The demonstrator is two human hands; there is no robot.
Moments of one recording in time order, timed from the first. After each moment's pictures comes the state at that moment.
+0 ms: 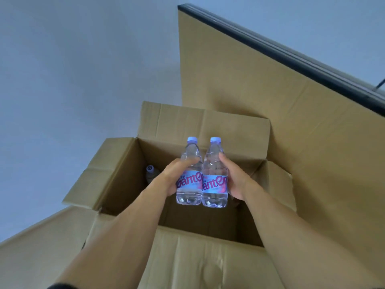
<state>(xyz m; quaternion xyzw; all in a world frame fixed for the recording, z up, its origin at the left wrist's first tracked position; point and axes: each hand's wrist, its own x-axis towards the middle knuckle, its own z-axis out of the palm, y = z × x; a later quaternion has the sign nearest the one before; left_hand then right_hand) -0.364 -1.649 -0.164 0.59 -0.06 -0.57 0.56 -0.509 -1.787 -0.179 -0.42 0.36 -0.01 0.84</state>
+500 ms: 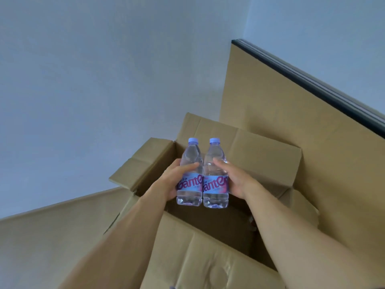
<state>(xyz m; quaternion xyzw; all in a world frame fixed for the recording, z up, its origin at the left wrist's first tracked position) -0.364 -1.569 -0.127 0.60 0.01 -0.44 0.67 -0.462 -1.749 -0.124 -0.52 0.24 0.06 0.82</state>
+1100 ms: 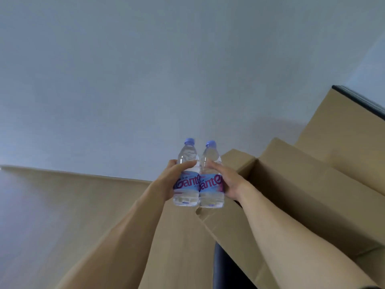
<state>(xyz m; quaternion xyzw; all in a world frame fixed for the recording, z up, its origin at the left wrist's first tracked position) -0.368 -1.285 -0.077 0.61 0.12 -0.23 0.75 -0.379 -1.478 -0.085 -0.60 0.10 0.23 0.76</state>
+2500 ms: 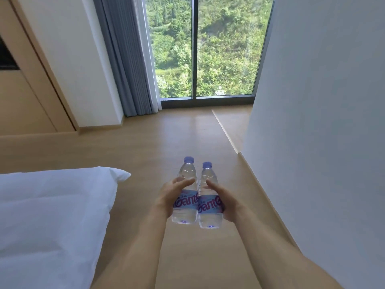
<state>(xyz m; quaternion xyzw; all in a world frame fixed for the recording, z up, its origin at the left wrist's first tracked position) -0.480 -0.702 -0.081 0.46 0.48 0.30 0.69 -0.301 -0.756 -0.114 -0.52 -0.27 0.66 0.47</state>
